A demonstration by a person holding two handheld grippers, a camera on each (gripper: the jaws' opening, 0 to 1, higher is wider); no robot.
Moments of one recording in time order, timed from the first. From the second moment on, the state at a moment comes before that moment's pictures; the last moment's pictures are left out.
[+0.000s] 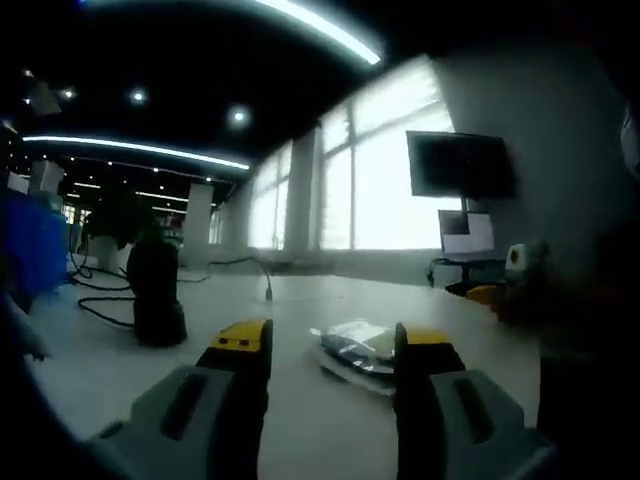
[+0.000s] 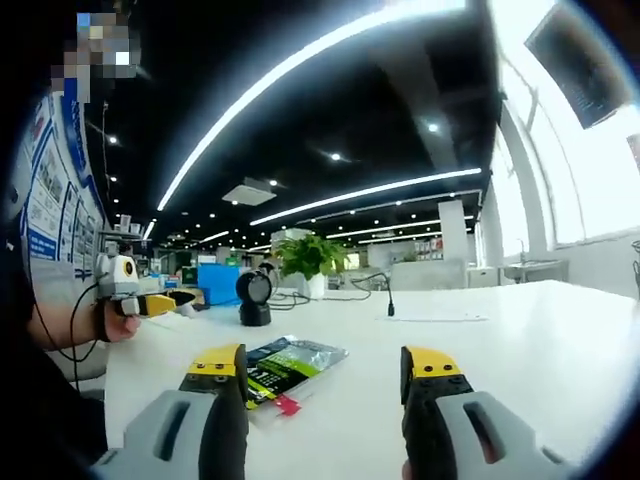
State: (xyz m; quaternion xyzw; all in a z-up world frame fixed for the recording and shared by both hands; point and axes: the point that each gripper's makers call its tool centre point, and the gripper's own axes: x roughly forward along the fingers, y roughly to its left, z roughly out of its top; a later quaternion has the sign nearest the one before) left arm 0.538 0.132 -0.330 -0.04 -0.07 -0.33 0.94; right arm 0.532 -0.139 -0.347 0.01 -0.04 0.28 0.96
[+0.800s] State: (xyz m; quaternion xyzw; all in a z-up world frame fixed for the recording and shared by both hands) left arm 0.549 0.135 -0.332 -0.02 -0.07 -0.32 0.94; right arm 0.536 -0.138 -0.348 0.00 -0.04 0.28 0.96
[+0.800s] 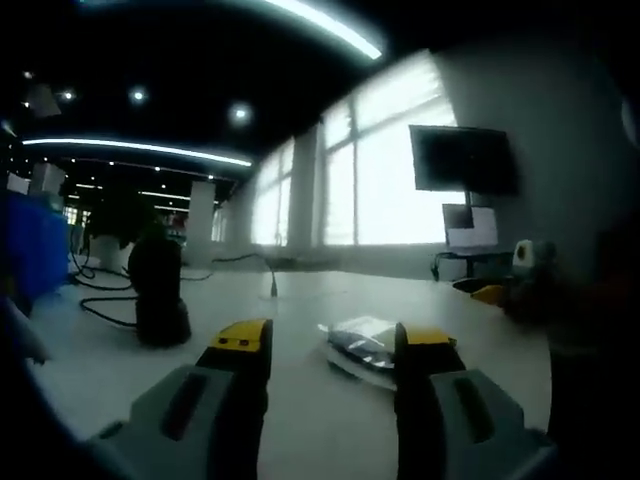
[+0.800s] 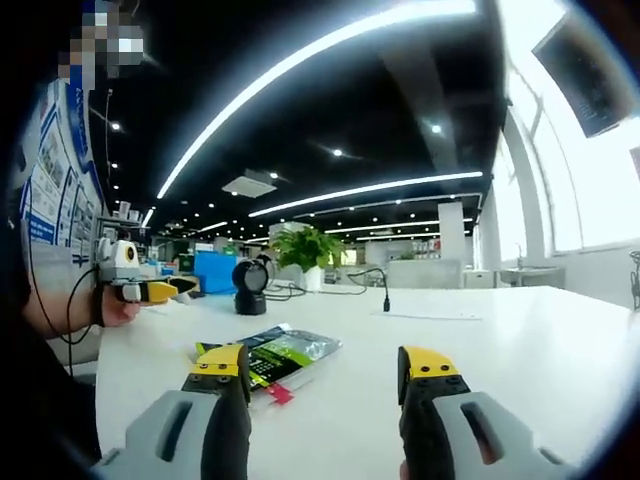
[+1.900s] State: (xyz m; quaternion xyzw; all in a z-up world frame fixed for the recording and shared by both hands) left arm 0.541 0.116 -0.348 0.03 -0.04 -0.34 0.94; right arm 0.541 -0.064 -0.315 -0.05 -0.04 0.29 0.96
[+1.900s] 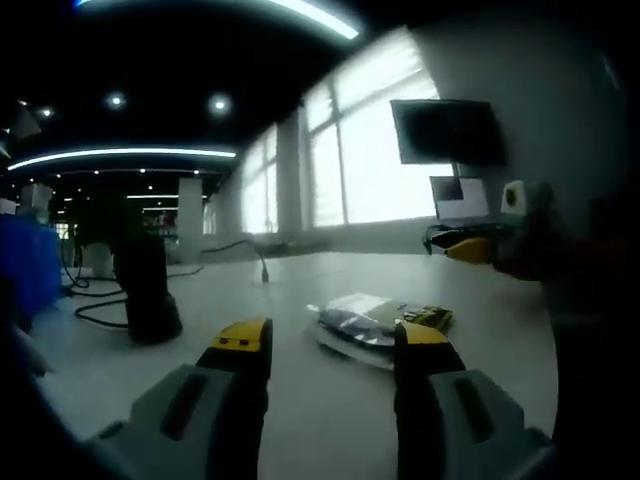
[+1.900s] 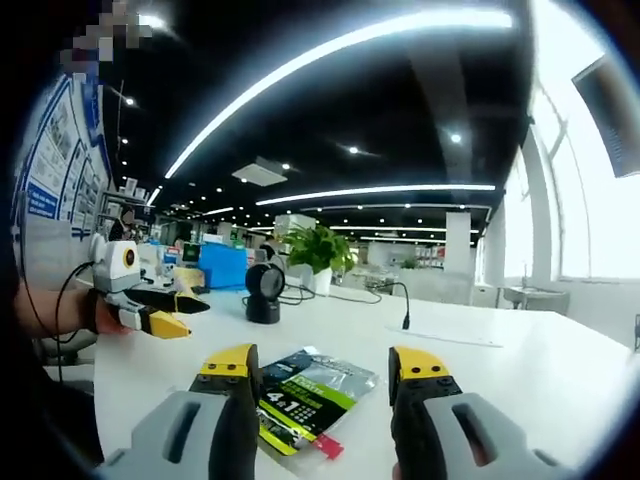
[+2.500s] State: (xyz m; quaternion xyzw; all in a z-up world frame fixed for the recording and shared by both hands) left arm 0.542 0.119 -0.350 0.04 -0.04 -0.33 0.94; right arm 0.548 -0.042 -0.317 -0.06 -0.04 0.28 0.96
